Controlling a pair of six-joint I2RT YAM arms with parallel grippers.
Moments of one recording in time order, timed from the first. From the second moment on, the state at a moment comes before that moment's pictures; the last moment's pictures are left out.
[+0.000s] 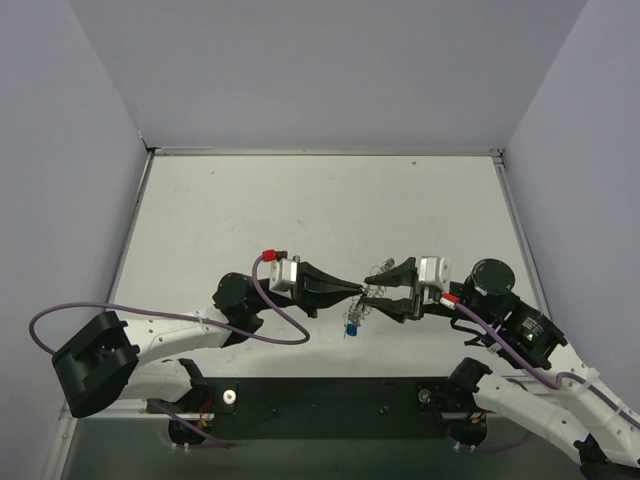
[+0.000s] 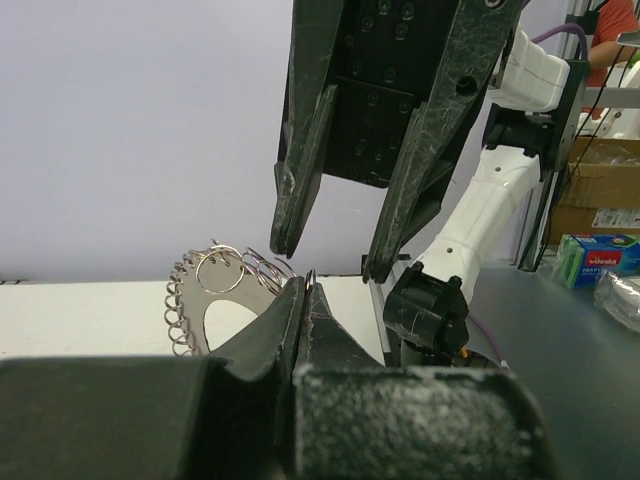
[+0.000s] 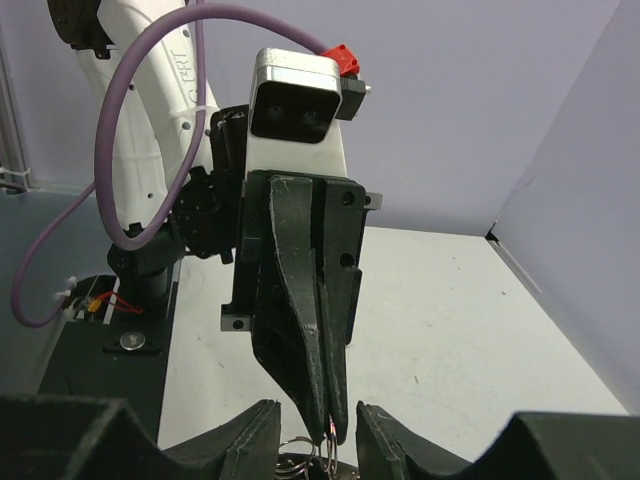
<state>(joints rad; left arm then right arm) -0.96 1.24 0.53 1.23 0.56 -0.28 0.79 0.62 0.84 -0.30 -0.53 -0.29</state>
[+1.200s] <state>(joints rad) -0.94 1.28 0.53 1.25 0.60 -0.36 0.75 0.62 0.78 -0.30 -0.52 -0.29</state>
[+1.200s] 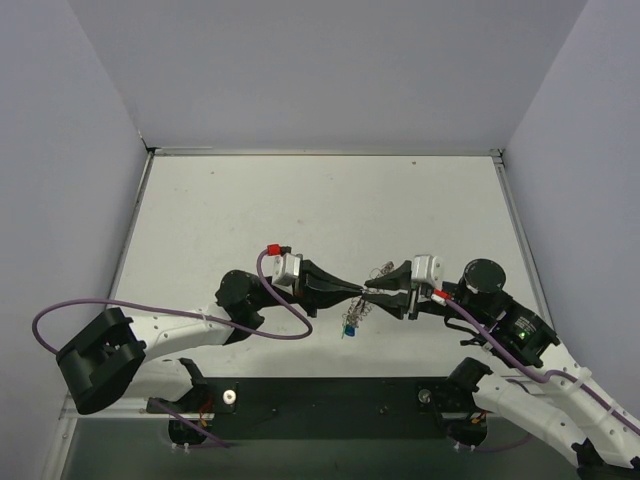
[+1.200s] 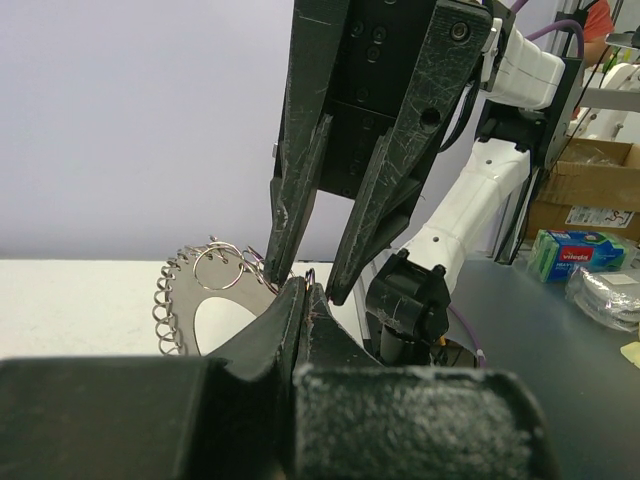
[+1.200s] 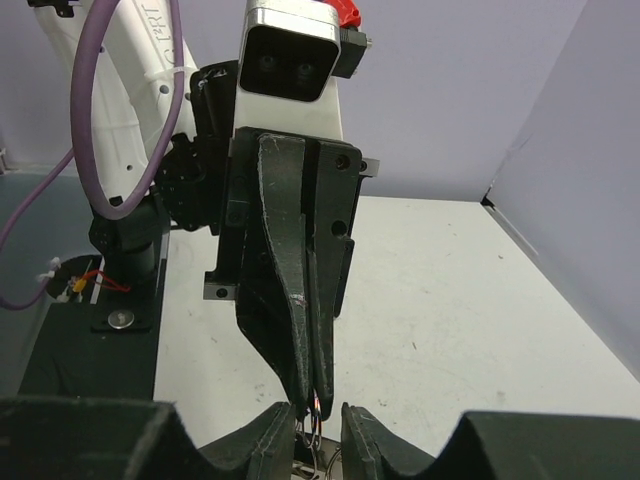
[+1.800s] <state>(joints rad) -0.93 1.27 0.53 1.25 0.61 -0.36 0.74 0.62 0.78 -0.31 -0.54 -0.29</state>
